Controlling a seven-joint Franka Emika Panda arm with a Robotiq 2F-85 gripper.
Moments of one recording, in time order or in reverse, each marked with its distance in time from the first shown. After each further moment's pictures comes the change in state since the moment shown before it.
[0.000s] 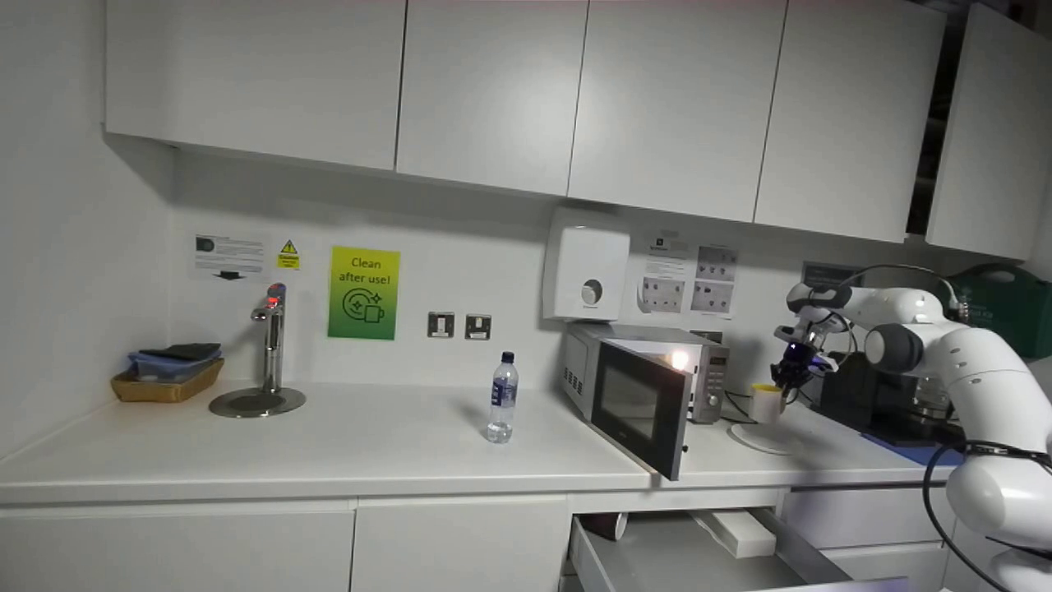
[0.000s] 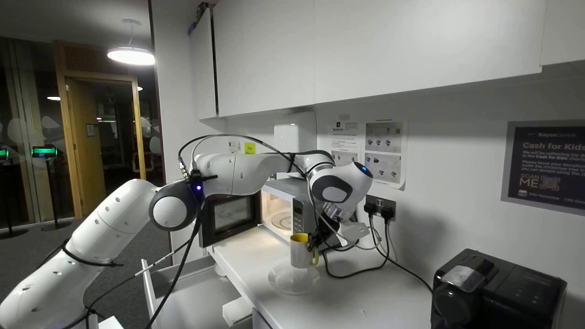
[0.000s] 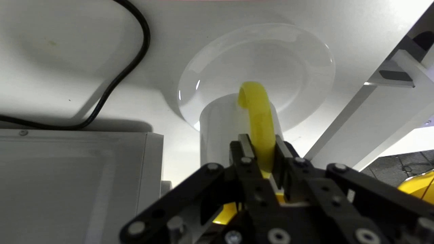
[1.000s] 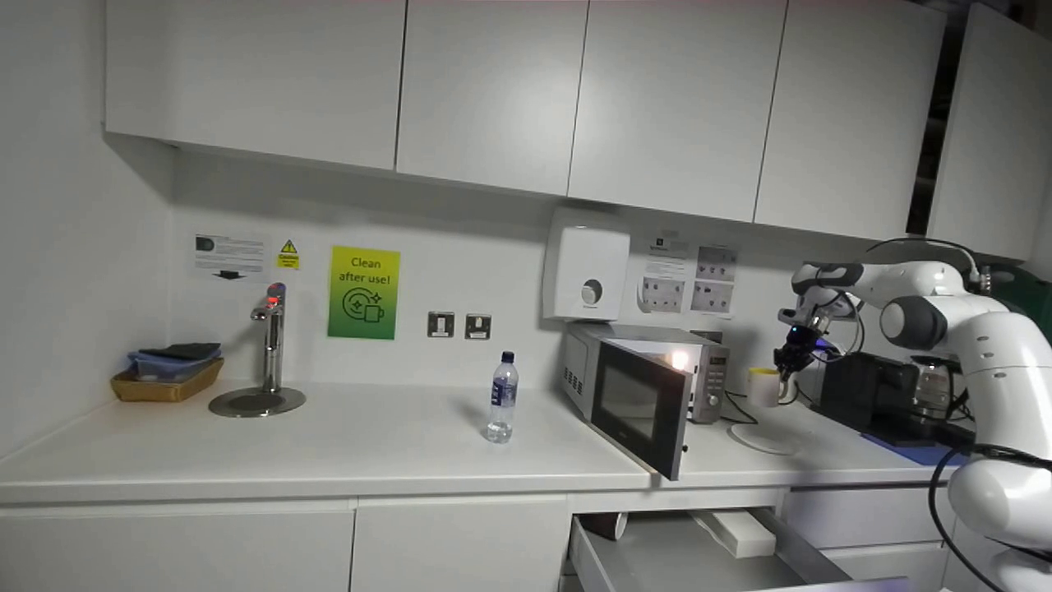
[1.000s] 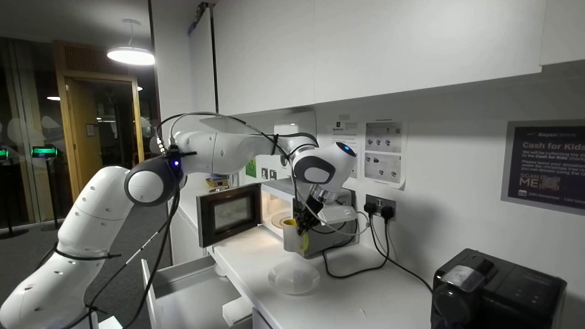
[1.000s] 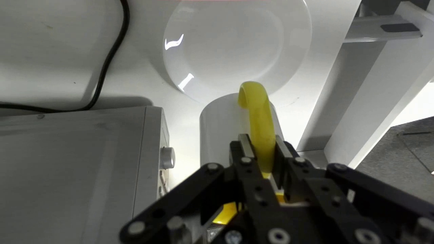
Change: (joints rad) arm 0.035 -0.236 -0.001 -0.257 0.001 0.094 0.170
